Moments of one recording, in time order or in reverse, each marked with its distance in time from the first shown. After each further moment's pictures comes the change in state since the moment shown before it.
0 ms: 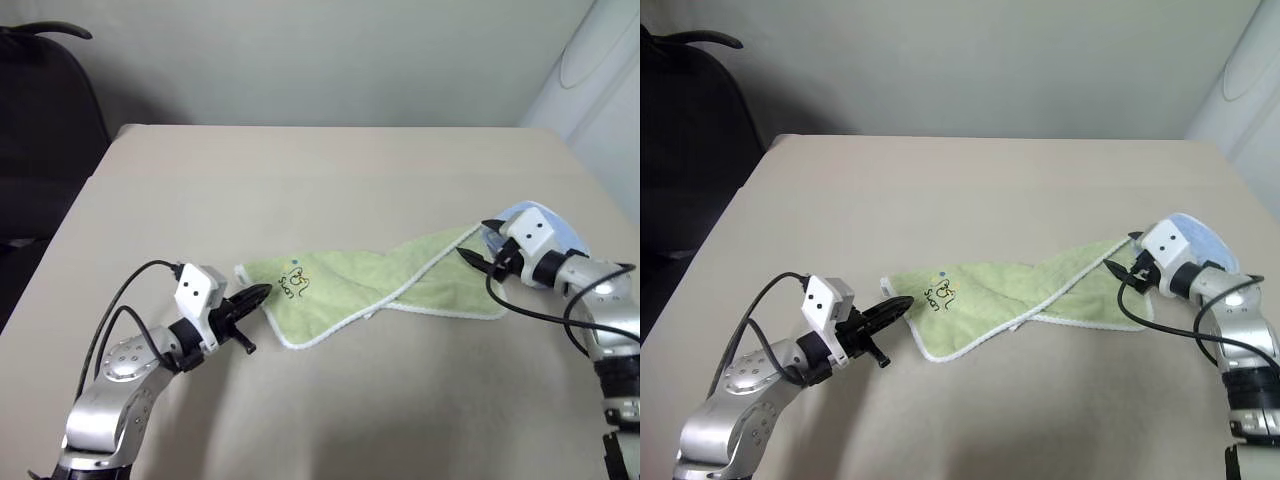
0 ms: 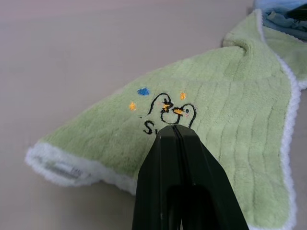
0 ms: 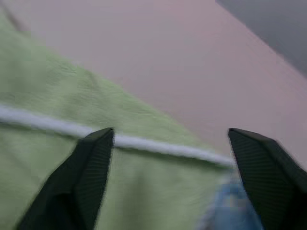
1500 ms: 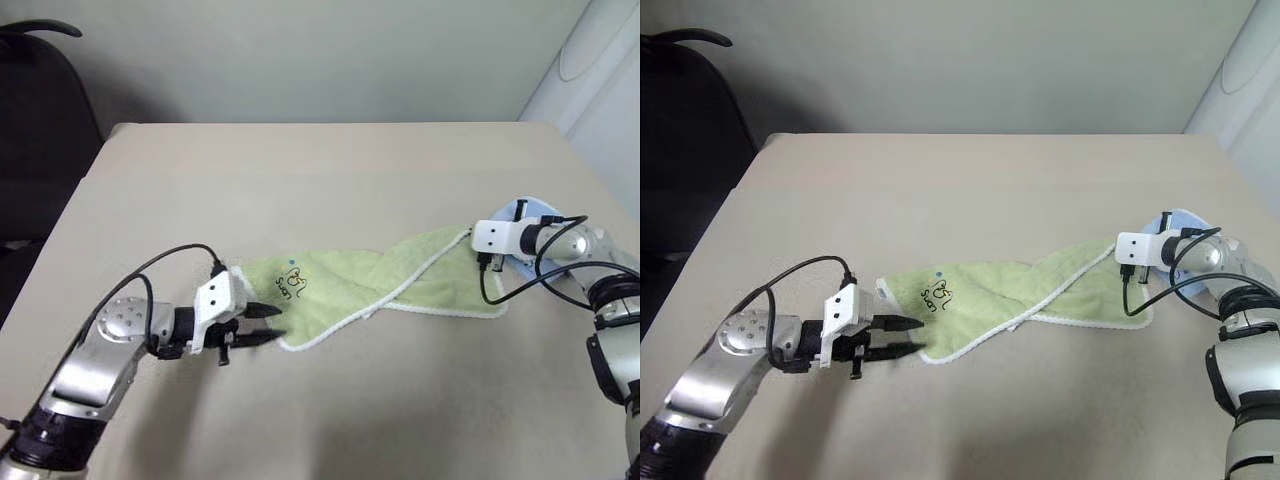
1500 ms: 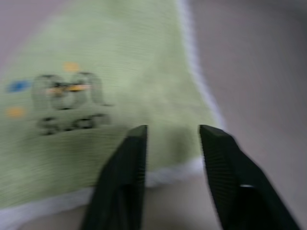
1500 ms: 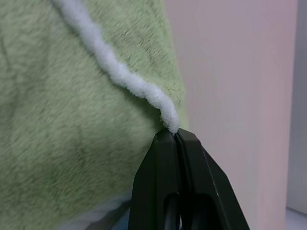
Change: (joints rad) left arm -0.201 0.325 -0.227 0.225 0.108 -0.216 -0.599; right arm -0.452 -0.003 0.314 0.777 -0.522 -0.634 -0.202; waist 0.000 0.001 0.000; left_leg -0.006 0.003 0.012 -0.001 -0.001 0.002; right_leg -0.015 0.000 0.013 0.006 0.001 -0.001
